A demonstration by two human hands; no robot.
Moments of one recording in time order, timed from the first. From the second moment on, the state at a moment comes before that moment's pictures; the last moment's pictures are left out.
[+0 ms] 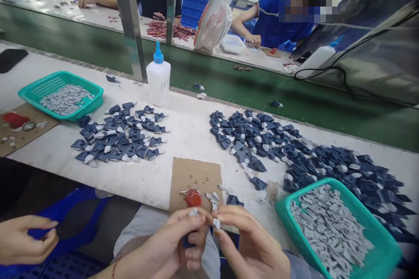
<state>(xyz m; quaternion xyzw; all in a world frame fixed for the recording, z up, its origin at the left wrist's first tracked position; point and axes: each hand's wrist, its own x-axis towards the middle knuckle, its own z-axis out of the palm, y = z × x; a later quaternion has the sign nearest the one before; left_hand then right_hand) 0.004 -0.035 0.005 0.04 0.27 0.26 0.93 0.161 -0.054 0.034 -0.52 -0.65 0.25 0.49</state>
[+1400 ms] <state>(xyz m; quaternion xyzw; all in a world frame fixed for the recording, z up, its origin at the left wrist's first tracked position) -0.023 -0.010 0.012 0.15 0.38 0.42 0.81 0.142 -0.032 0.051 -0.57 -0.33 0.61 0.44</state>
